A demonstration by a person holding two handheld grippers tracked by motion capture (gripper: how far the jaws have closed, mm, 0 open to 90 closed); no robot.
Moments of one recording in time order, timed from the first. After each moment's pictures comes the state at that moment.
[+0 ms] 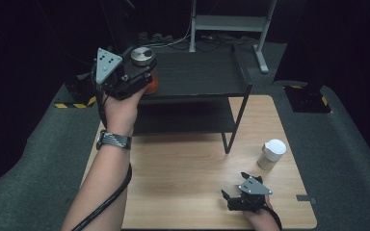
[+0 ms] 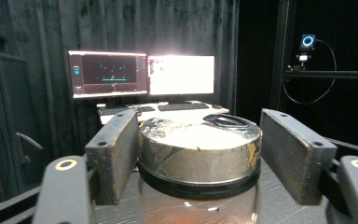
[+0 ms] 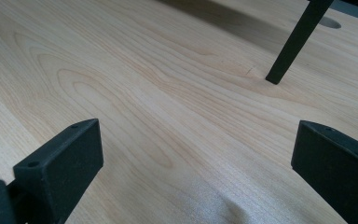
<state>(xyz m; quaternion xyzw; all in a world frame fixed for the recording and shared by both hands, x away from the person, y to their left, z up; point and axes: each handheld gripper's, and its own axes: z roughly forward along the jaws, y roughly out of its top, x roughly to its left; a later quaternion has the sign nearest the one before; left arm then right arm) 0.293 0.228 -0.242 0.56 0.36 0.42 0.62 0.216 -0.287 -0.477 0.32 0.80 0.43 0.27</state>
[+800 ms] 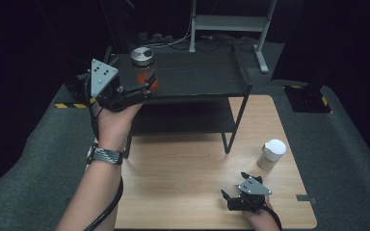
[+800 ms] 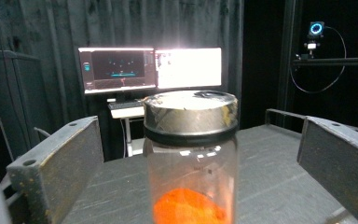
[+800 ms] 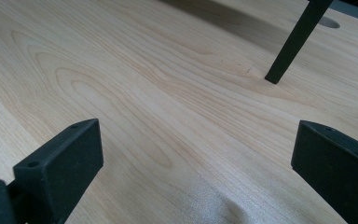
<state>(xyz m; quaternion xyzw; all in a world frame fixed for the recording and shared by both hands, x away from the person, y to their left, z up) 0.255 0.229 -0.244 0.57 0.37 0.43 0.60 0.216 -0.286 -0.477 0.32 0.80 0.43 0.27</state>
